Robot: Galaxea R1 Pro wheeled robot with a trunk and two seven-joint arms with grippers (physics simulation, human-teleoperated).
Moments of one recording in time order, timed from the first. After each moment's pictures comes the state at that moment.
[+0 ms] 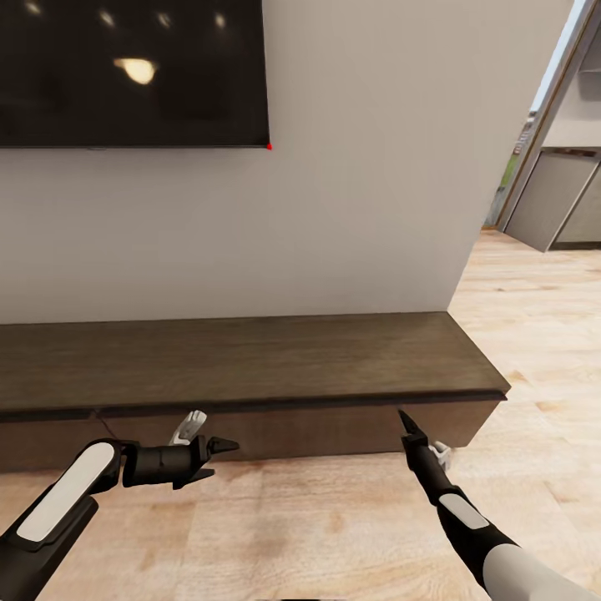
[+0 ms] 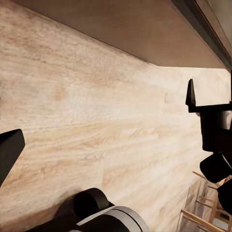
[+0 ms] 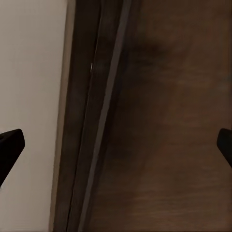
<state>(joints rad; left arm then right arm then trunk) -0.42 0.38 -0.26 -1.37 1.63 0.99 0.34 -0.64 -0.12 0.20 -0.29 -1.57 -0.01 0.67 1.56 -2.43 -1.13</state>
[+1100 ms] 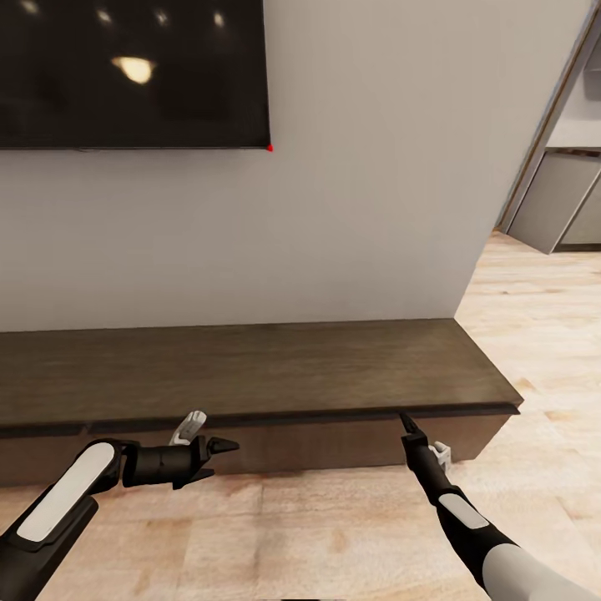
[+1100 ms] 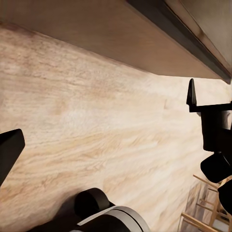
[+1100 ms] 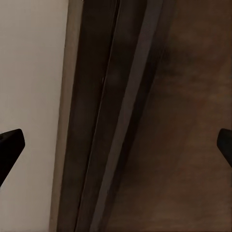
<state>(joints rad) -0.42 0.38 -0.26 -1.37 1.63 0.99 0.34 -0.64 -0.12 0.21 -0.29 -1.57 -0.01 0.67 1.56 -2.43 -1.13</state>
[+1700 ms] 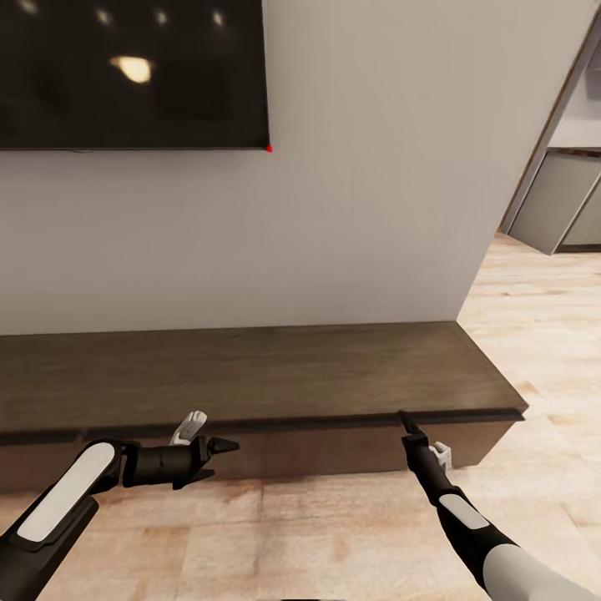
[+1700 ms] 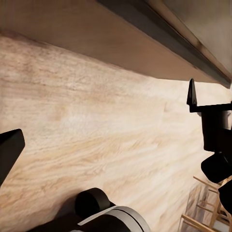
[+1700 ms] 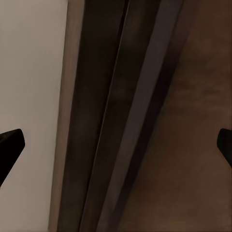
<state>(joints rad) -0.42 0.38 -0.26 -1.37 1.63 0.99 0.34 -0.64 -0.12 0.21 -0.29 -1.57 -0.01 0.67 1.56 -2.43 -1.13</state>
